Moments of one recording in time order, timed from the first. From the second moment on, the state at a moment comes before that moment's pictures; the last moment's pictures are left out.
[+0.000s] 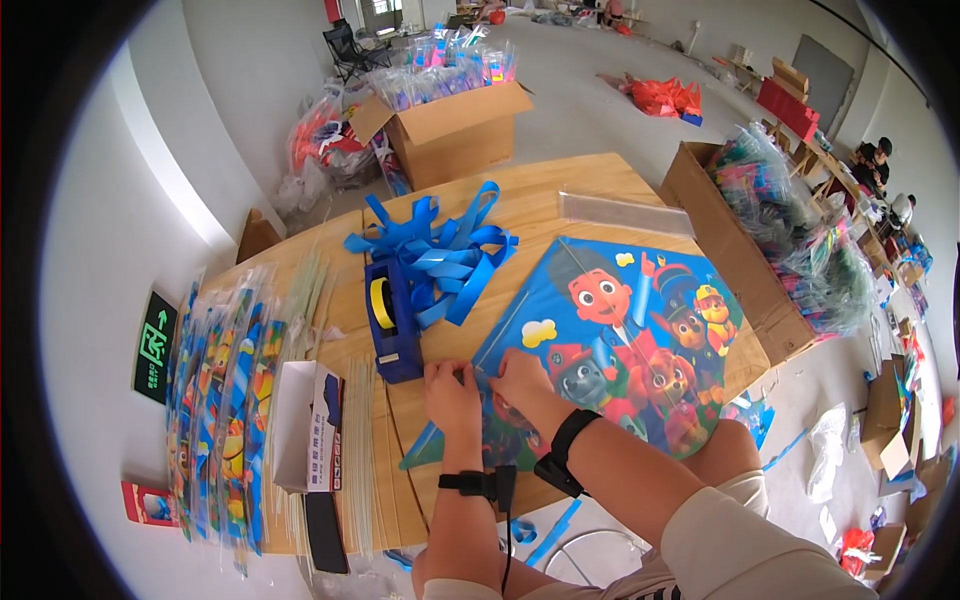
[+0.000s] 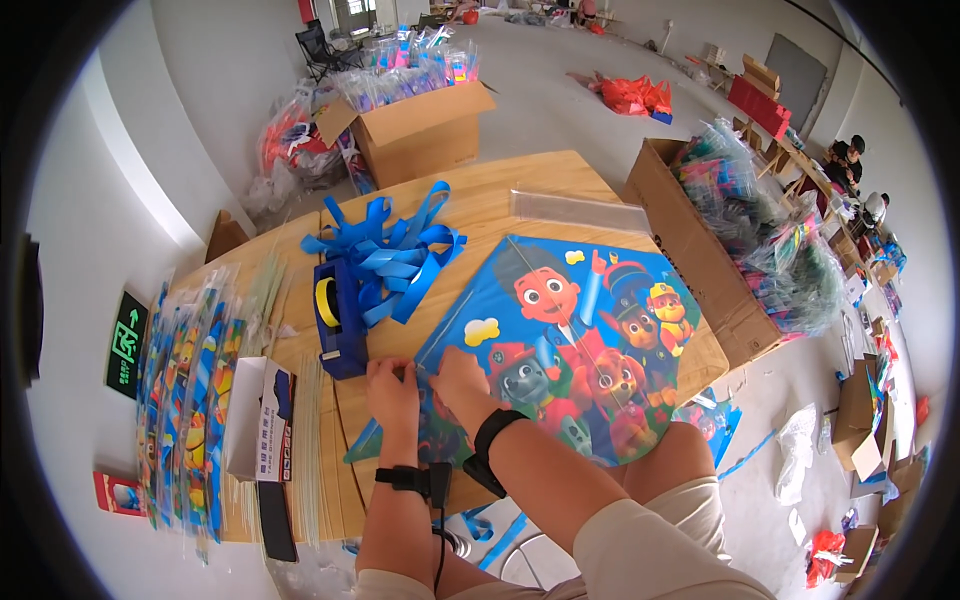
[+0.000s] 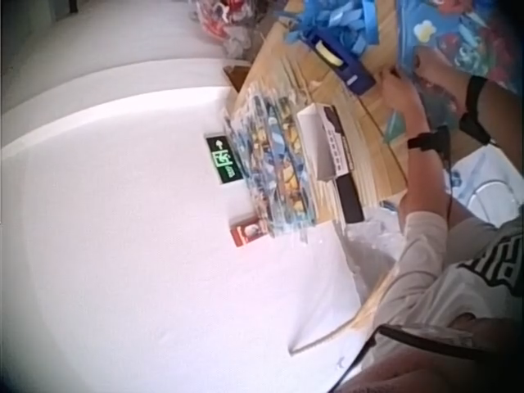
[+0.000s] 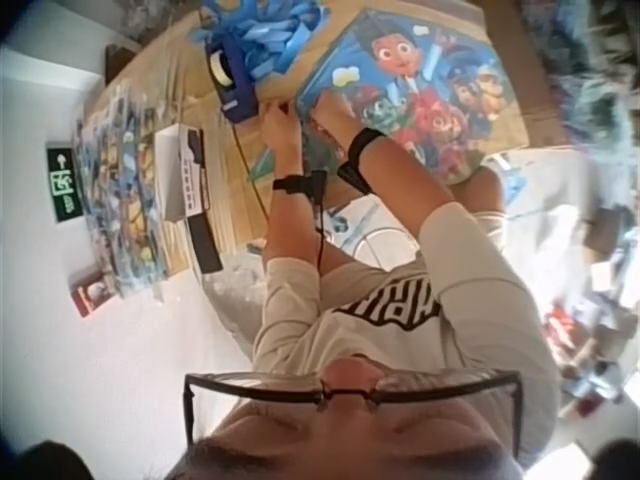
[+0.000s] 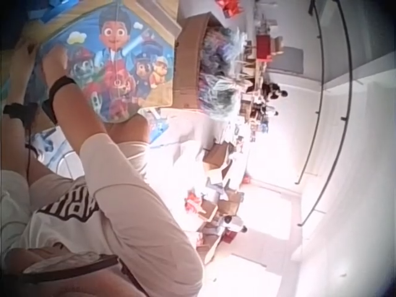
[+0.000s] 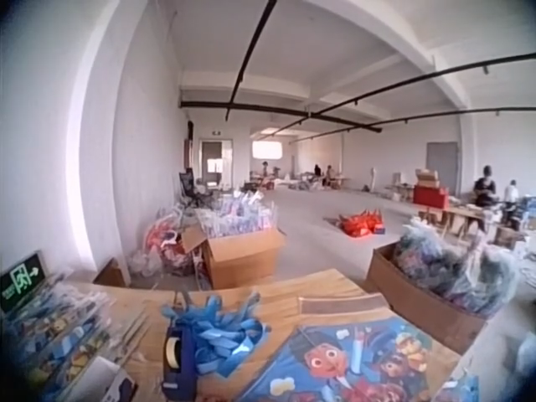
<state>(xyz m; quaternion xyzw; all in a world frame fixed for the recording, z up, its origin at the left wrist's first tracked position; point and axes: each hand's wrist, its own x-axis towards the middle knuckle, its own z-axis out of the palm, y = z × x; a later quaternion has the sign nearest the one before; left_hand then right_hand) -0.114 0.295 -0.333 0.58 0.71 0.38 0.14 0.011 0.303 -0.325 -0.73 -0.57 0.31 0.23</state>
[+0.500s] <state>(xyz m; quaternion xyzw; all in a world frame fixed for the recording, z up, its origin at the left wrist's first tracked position) -0.128 0.273 -0.331 0.74 0.59 0.30 0.05 0.036 0.288 -0.311 -0.65 -0.55 0.44 0.30</state>
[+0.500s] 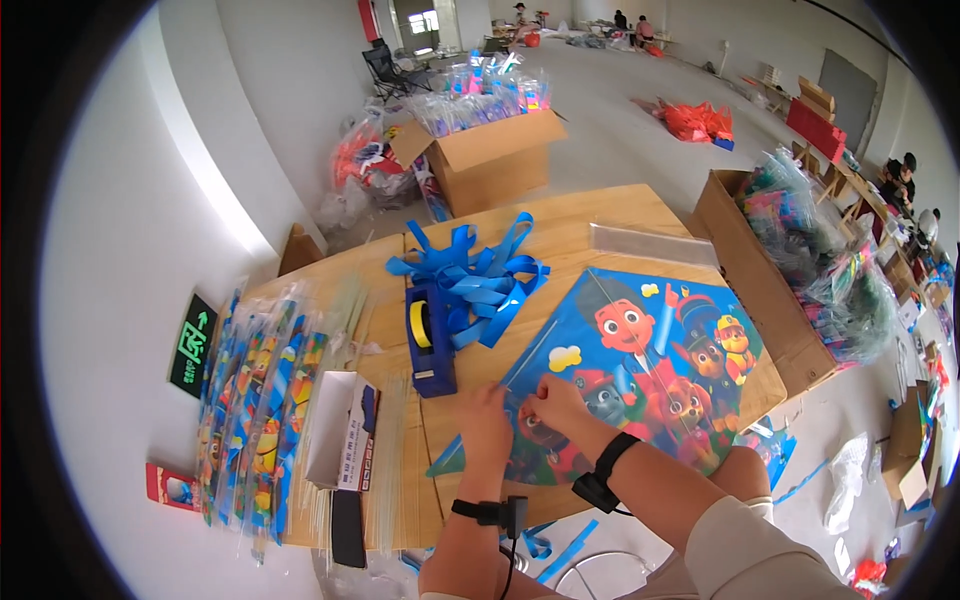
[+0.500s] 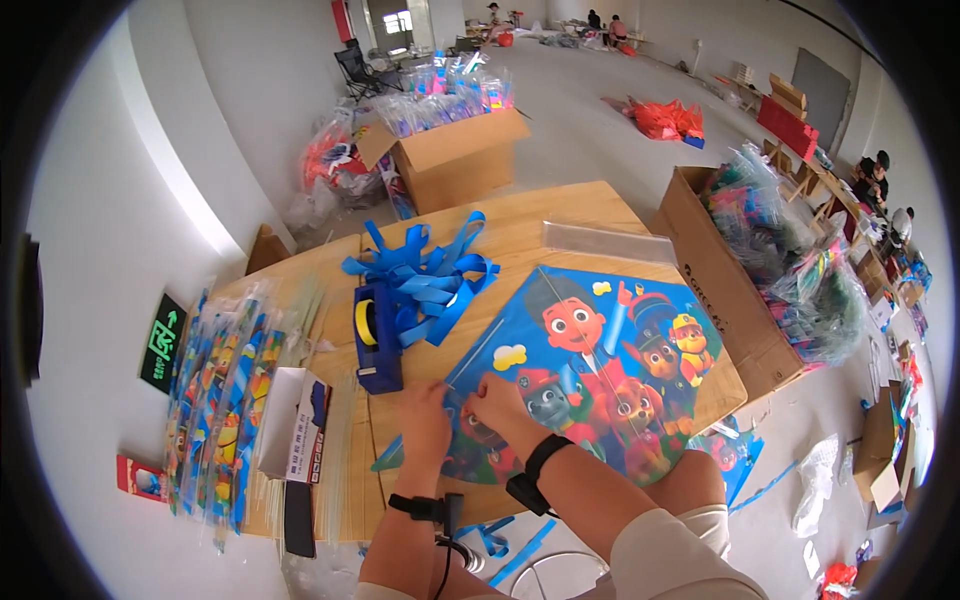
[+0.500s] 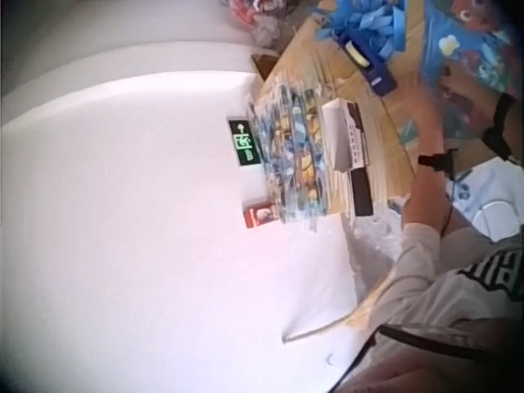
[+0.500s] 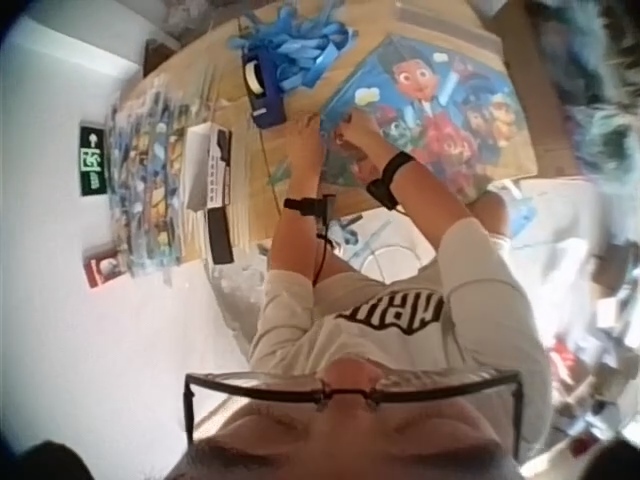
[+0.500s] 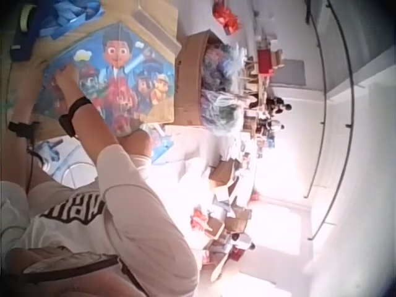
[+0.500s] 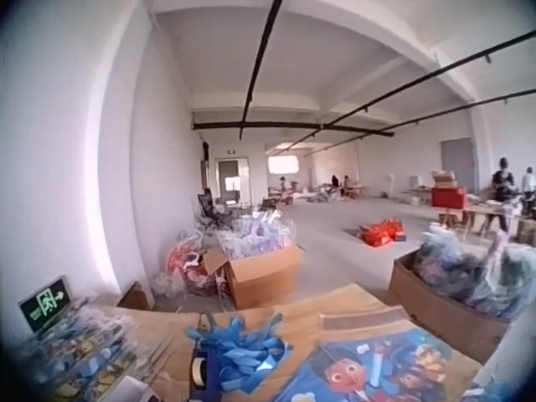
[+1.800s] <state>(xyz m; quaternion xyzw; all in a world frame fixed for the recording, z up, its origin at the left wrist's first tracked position) -0.294 0.124 -0.306 0.25 0.64 0.67 0.28 0.345 -0.039 -0.324 -0.61 -0.43 0.42 0.51</state>
